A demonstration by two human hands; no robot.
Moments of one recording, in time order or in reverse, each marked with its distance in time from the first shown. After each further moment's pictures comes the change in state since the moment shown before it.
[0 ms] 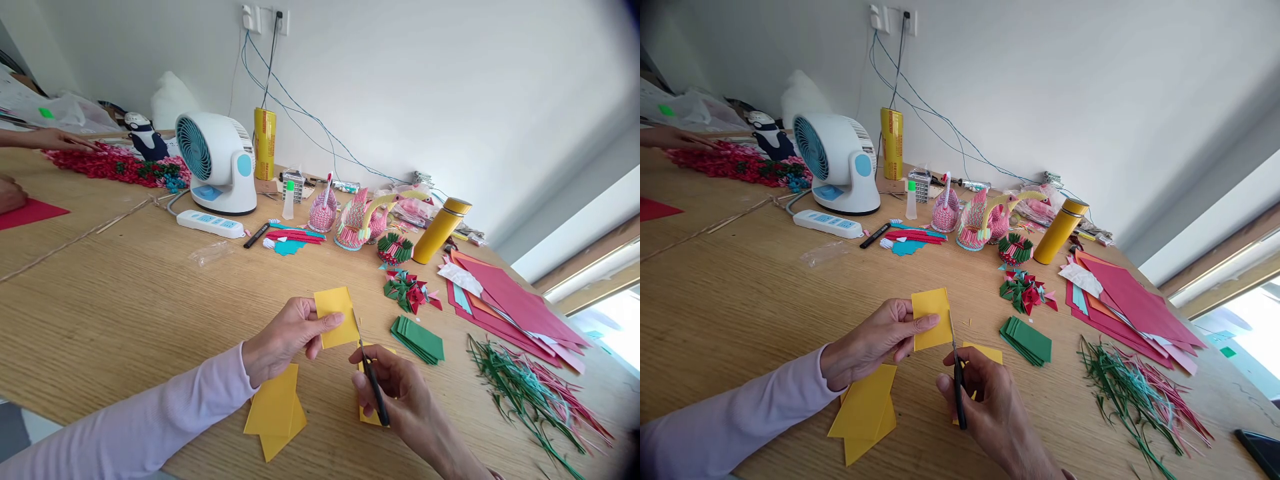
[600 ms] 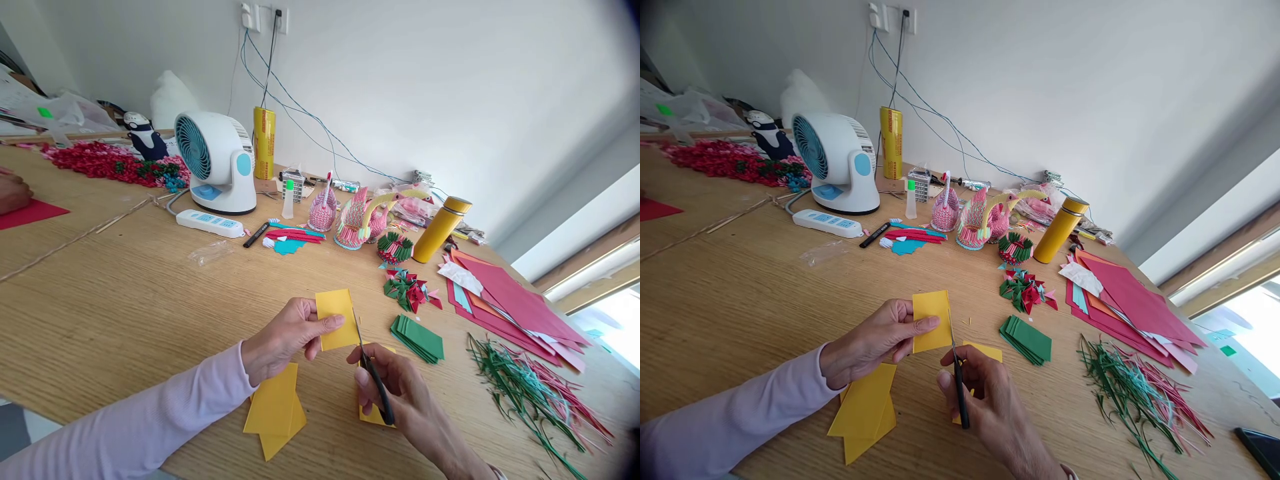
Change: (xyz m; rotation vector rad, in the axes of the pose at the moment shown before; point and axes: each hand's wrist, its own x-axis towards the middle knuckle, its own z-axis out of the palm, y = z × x) left_hand 0.000 -0.001 0.000 -0.011 -0.016 -0.012; right_hand -0.002 -0.016 -0.002 0.011 -0.062 -0.036
